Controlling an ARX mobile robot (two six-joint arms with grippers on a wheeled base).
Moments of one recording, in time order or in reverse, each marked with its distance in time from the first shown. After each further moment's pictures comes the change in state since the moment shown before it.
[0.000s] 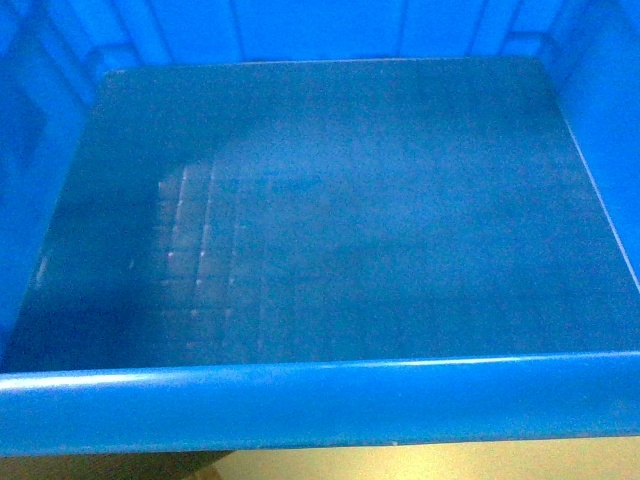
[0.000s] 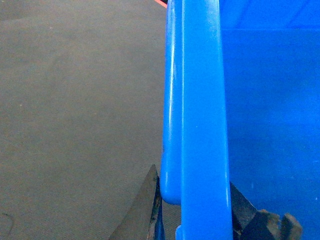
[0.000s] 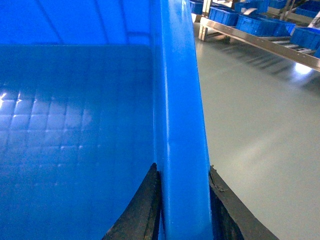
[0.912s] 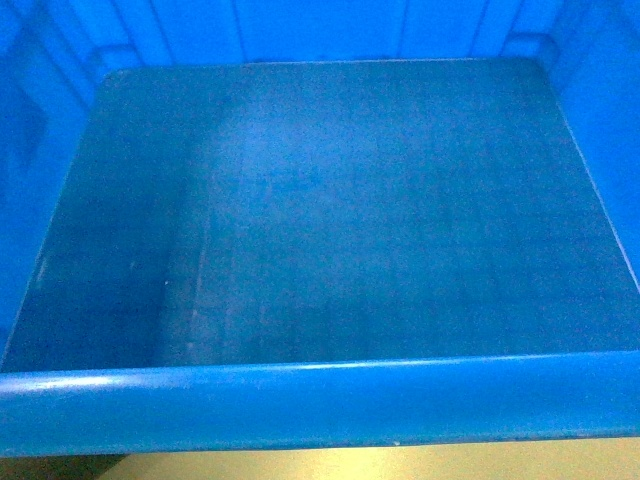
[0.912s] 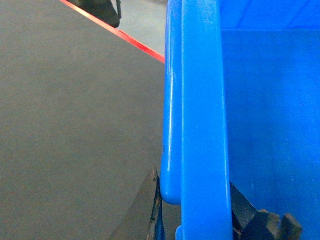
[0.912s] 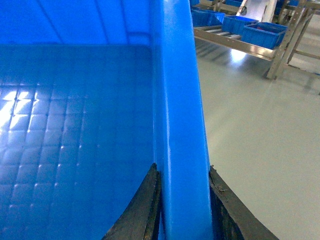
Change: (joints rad) left arm 0.000 0.000 0.000 0.000 0.000 0.000; right arm 0.000 0.000 0.000 0.000 0.001 -0.002
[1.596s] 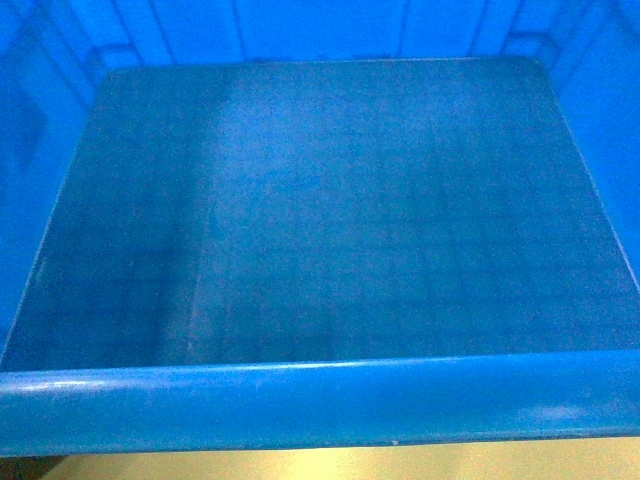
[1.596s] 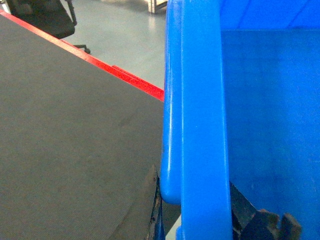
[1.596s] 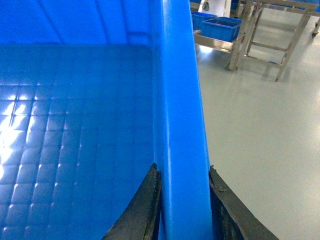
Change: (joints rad) left arm 0.000 0.000 0.000 0.000 0.000 0.002; right arm 0.000 0.000 0.000 0.000 0.000 0.000
